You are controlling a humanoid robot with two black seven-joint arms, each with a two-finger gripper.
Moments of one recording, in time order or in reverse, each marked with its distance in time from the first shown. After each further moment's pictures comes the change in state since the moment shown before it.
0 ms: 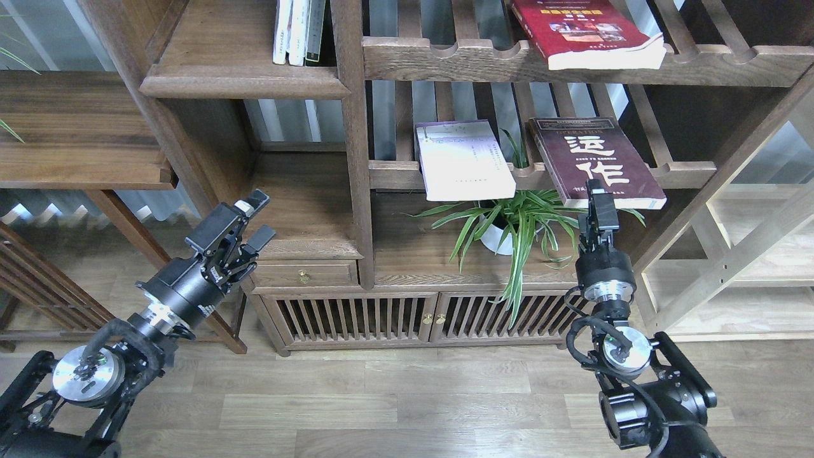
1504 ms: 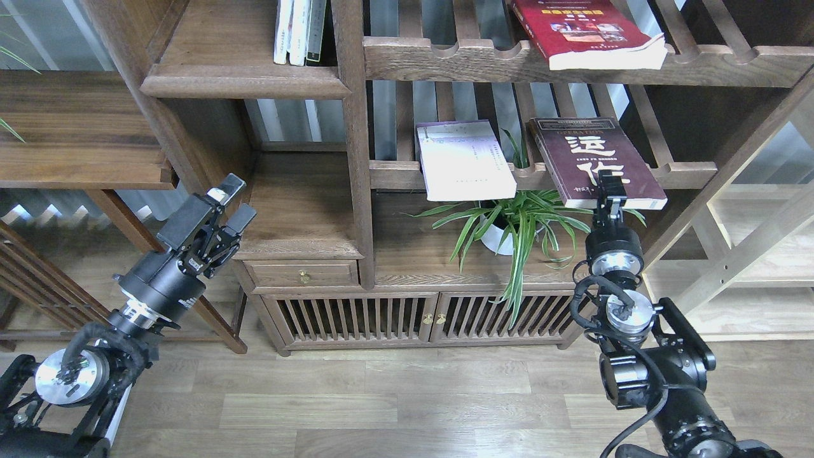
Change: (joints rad) left arm 0.002 0.005 -0.042 0.011 0.002 -0.146 0.001; right arm 0.114 0.000 0.075 -0.061 0.019 -0.221 0.033
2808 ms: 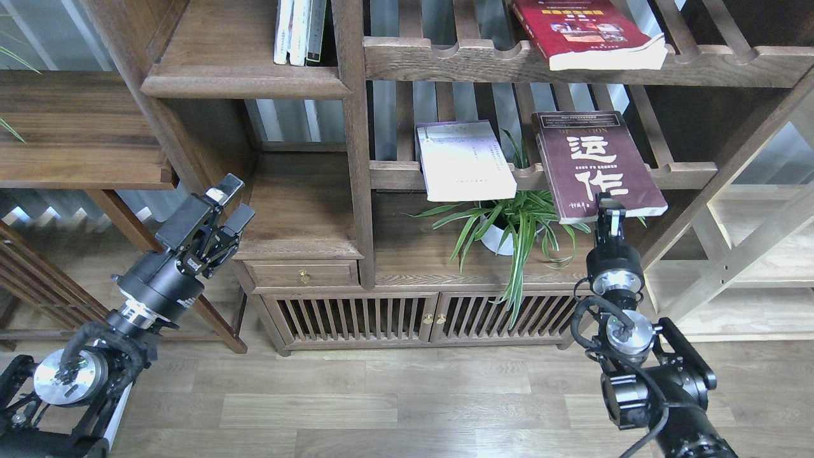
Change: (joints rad) left arm 0.002 0.002 -0.003 0.001 0.000 0.000 0.000; right arm -0.079 0.000 -0.031 0.005 -0.012 0.091 0.005
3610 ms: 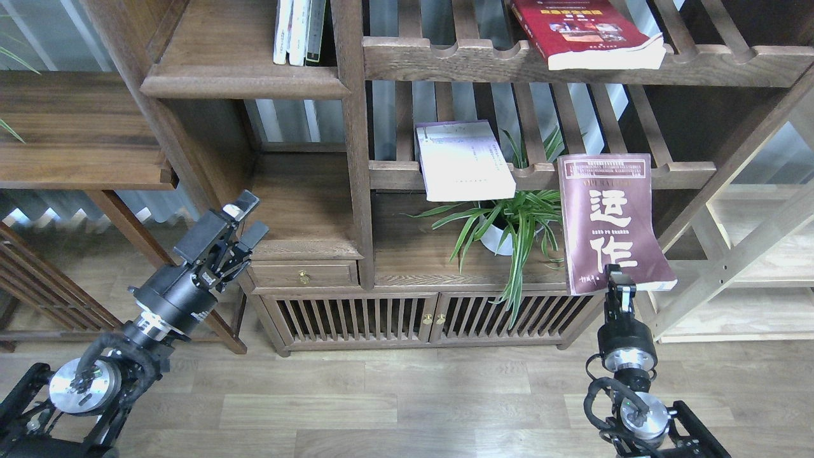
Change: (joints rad) left arm 0.009 -0.005 0.060 0.030 0.001 -0.009 0.000; right arm -0.286 0.000 -0.001 0.081 -0.004 0.099 -0.004
